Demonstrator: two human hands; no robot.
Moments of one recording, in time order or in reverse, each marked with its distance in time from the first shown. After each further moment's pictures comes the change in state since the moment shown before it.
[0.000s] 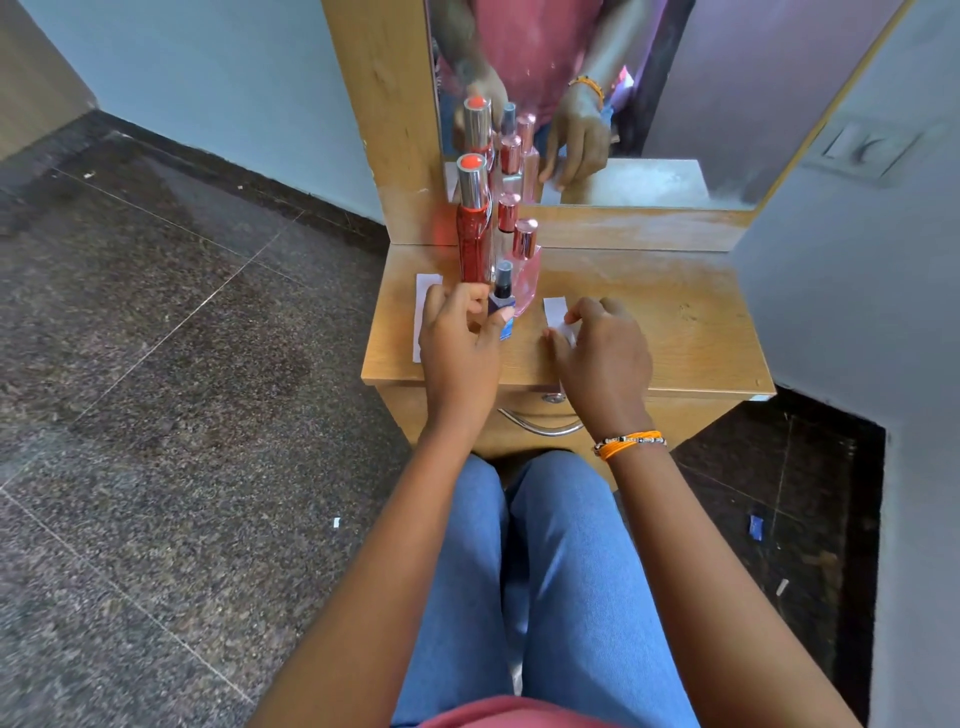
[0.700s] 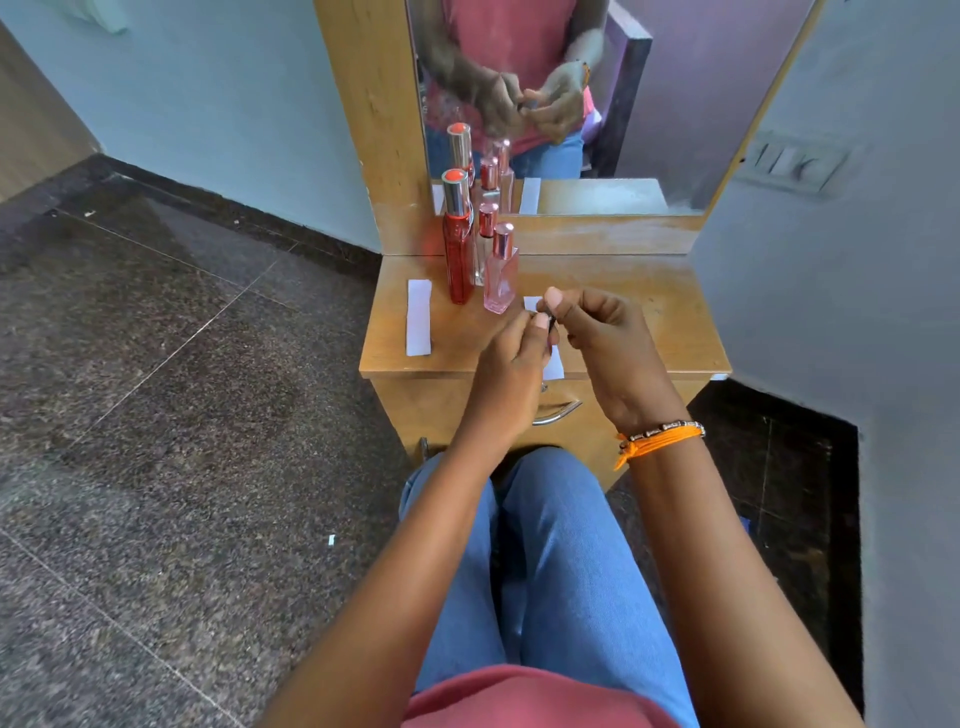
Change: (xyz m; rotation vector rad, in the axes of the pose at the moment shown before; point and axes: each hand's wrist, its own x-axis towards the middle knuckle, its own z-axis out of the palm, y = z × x) left_hand -0.049 0.038 0.006 -0.391 -0.425 -0.135; right_hand -0.023 -0.012 -0.064 1.168 -0.301 0.086
